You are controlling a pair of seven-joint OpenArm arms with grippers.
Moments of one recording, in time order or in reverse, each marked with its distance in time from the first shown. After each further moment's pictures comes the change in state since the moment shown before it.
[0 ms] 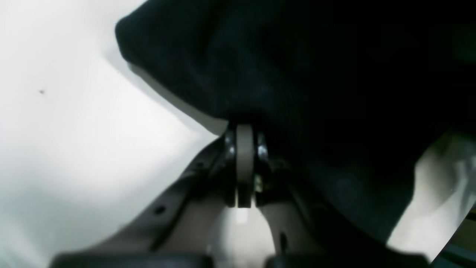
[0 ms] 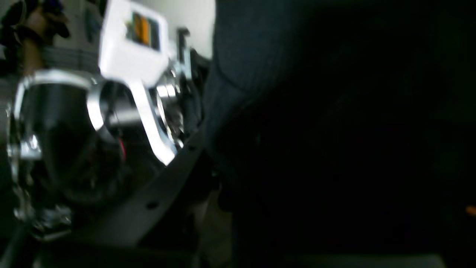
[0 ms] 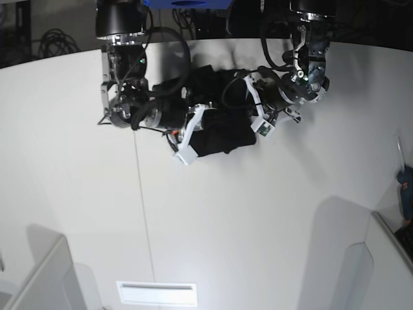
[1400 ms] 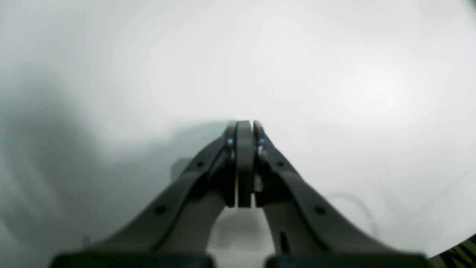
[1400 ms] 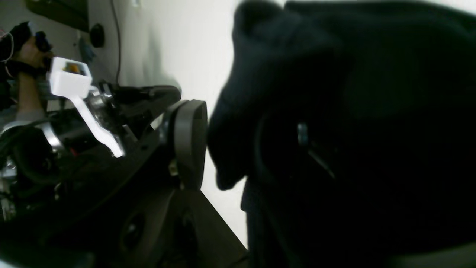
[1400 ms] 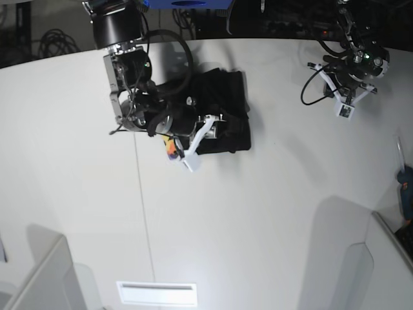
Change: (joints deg) left arm 8.0 -2.6 -30.1 5.5 0.4 -6.9 6.4; right arm 3.0 3.8 -8.3 -5.0 0.4 -6.9 11.6
